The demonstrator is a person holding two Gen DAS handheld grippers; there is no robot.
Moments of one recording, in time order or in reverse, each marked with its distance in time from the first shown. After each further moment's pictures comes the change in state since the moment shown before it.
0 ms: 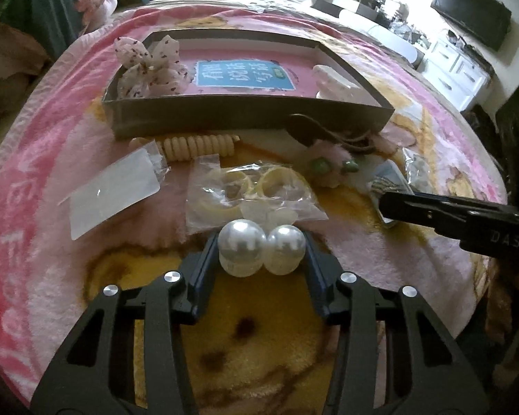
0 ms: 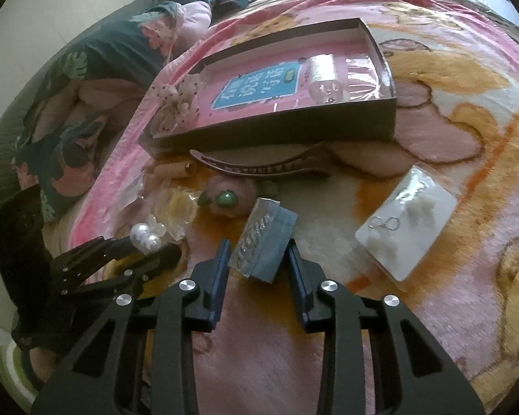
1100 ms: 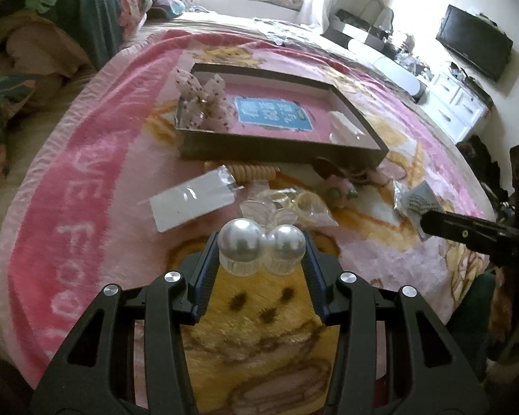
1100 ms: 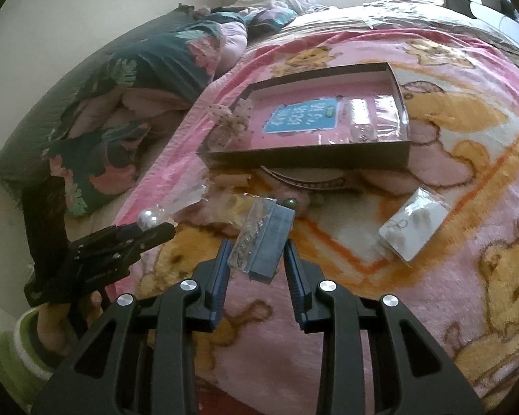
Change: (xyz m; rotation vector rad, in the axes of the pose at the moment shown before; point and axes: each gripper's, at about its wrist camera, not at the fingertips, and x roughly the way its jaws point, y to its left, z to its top) left arm -0.069 0.034 -0.004 -0.069 -0.103 0.005; right arm -0.056 0.042 -0.009 -0.095 -0.084 0.082
